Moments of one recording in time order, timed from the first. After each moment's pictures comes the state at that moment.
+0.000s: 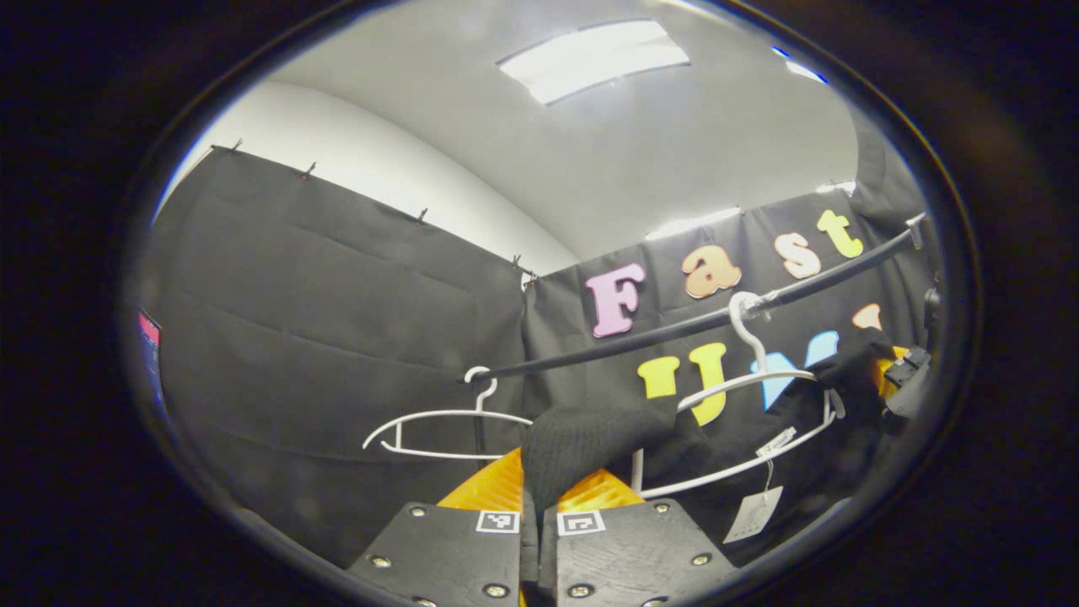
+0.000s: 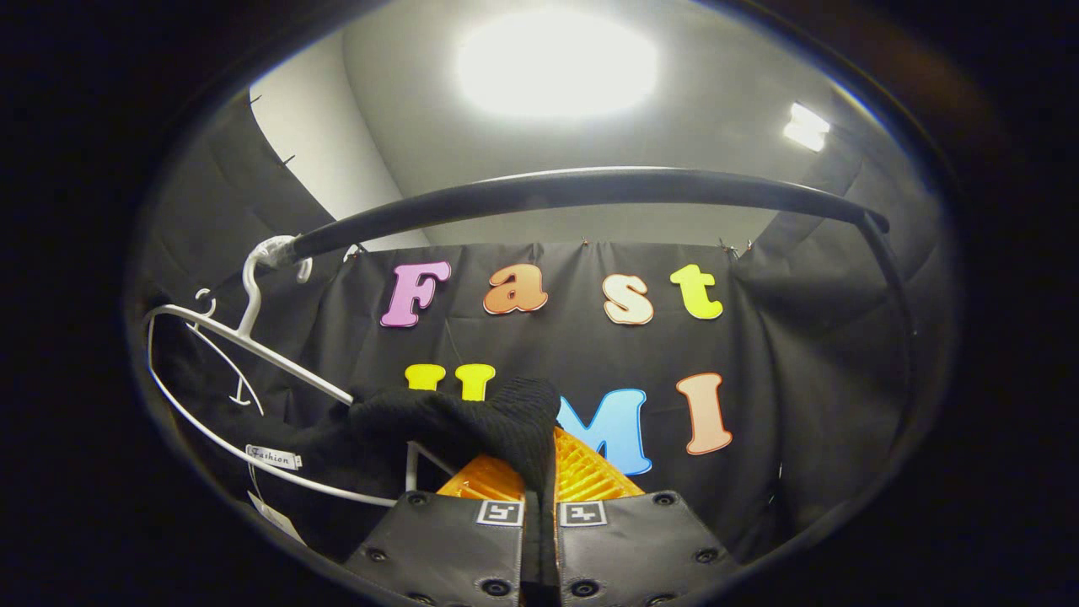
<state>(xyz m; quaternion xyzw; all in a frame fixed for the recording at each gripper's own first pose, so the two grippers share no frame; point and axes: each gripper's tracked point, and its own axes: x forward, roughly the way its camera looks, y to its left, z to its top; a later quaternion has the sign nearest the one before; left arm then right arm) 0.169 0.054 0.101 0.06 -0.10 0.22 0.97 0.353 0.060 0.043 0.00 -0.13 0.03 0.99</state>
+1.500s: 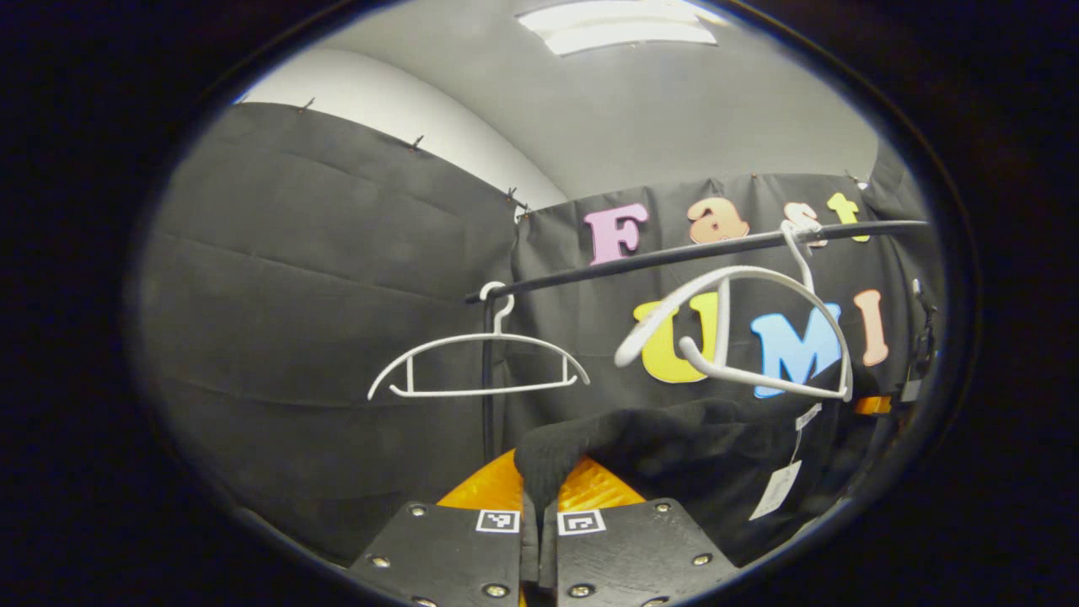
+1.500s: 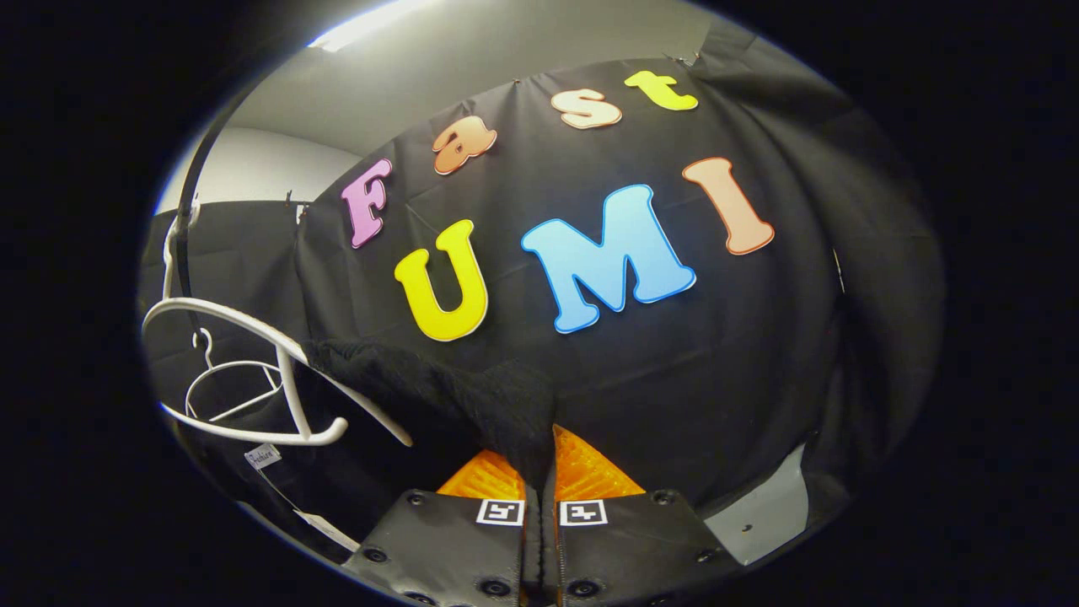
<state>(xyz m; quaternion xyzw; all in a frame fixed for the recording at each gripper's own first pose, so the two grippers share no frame) 0.190 0.098 -0.007 0.00 0.02 0.19 0.98 0.409 0.073 -0.116 0.18 0.16 0.10 0.97</state>
